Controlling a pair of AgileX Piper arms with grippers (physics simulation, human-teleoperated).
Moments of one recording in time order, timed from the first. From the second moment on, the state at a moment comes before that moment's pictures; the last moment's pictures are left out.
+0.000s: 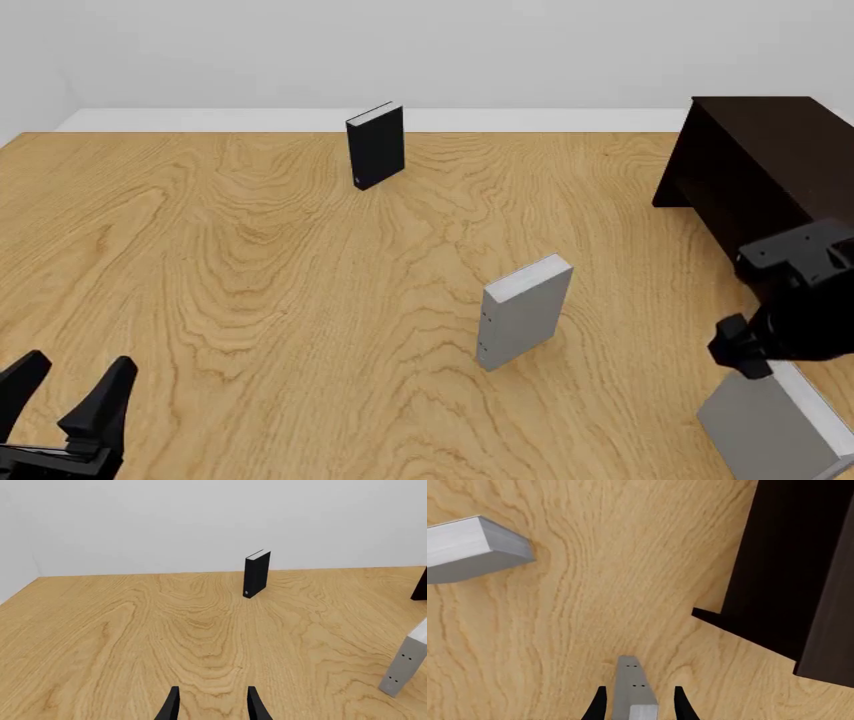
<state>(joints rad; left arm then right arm) -0.07 0.07 0.00 0.03 0.00 -0.12 1.14 -0.76 0.83 -0.43</state>
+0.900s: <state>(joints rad) -0.08 0.07 0.00 0.04 0.00 -0.13 1.15 -0.68 0.78 -0.46</state>
